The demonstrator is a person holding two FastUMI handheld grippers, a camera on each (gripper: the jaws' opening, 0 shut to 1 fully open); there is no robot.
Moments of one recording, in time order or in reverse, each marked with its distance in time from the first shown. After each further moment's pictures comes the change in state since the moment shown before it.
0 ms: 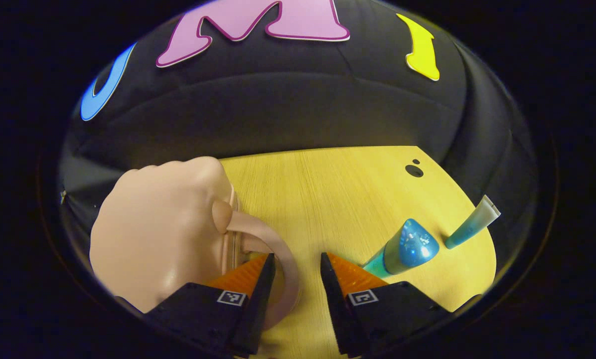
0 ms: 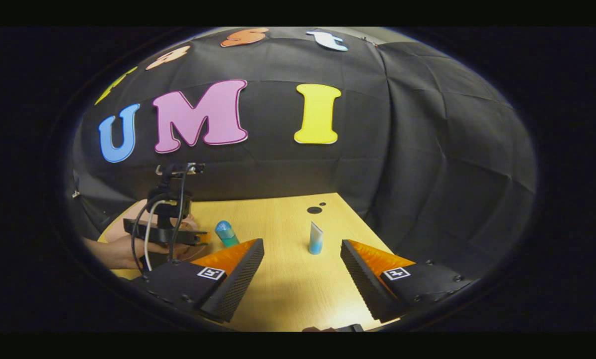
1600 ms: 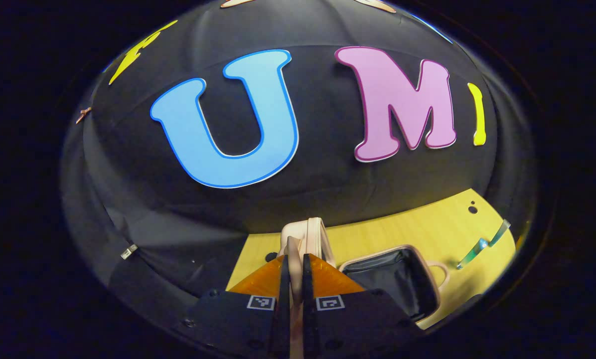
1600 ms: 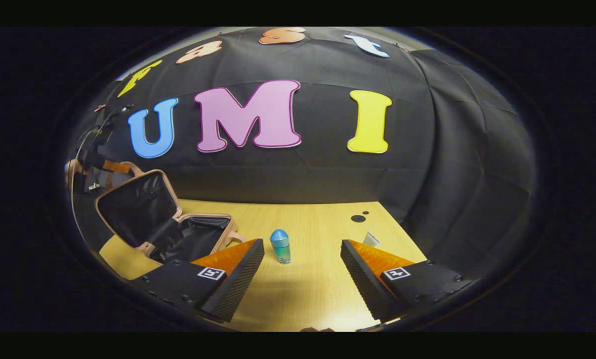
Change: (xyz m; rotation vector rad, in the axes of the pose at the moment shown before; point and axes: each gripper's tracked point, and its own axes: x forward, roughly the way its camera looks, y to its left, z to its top) left arm -0.209 0.388 0.135 0.111 -0.270 0.282; right arm 0.002 0.099 0.018 -0.068 -0.008 0.183
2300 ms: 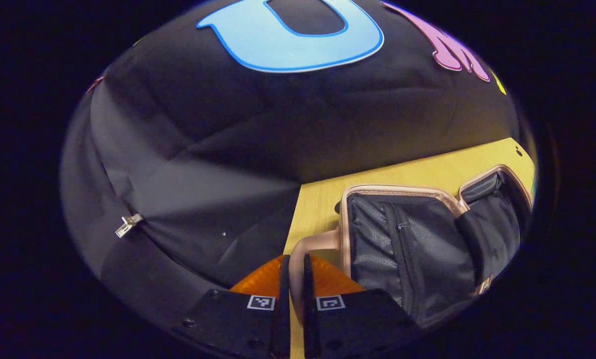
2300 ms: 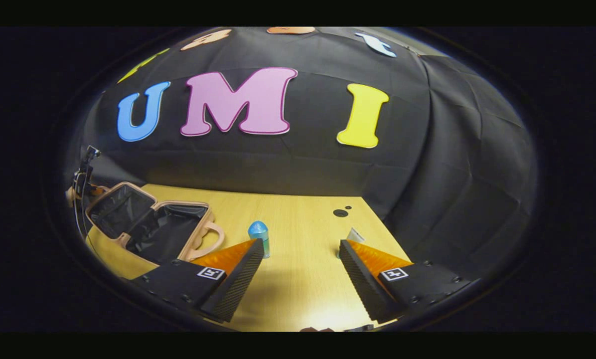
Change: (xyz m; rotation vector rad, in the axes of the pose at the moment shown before) left arm 0.134 0.141 -0.207 -0.008 0.175 0.118; right arm 0.017 -0.016 -0.018 -0.087 0.057 -0.101
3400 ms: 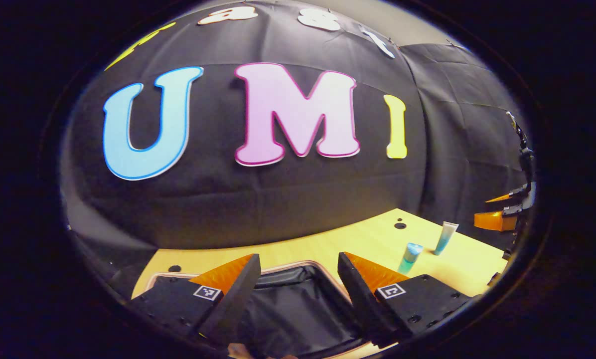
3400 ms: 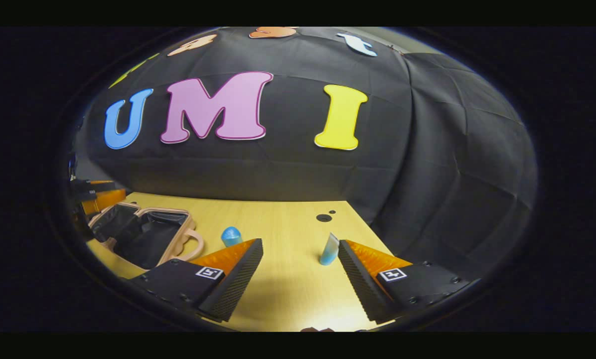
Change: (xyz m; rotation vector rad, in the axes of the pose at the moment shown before) left arm -0.248 -0.416 0.129 -0.028 -0.460 -0.608; right arm 0.018 -0.057 -0.001 0.049 -0.055 -0.081
